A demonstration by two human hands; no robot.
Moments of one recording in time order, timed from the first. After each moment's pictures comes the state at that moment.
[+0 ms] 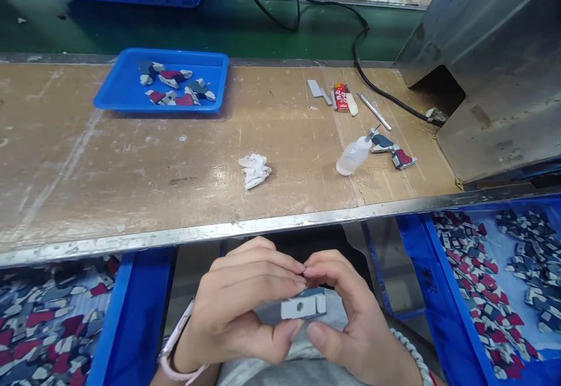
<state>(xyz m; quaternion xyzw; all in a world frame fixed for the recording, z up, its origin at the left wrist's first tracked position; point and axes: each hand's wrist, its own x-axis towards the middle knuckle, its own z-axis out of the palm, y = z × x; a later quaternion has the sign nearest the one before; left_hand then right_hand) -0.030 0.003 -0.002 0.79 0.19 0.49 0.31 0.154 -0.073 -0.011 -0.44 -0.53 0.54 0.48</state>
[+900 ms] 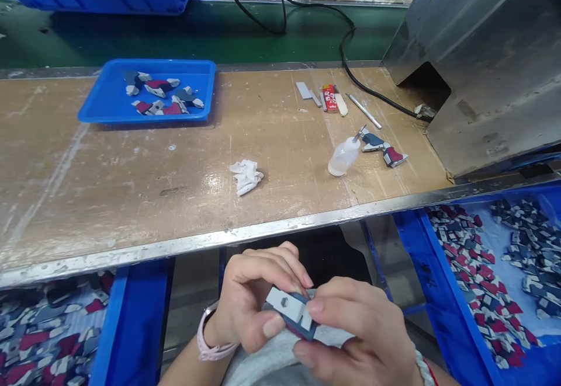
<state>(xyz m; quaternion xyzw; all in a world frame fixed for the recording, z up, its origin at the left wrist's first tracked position) -0.002 0.011 -0.006 0.62 0.16 0.52 0.57 0.145 -0.067 0.012 -0.45 -0.65 0.26 0.56</state>
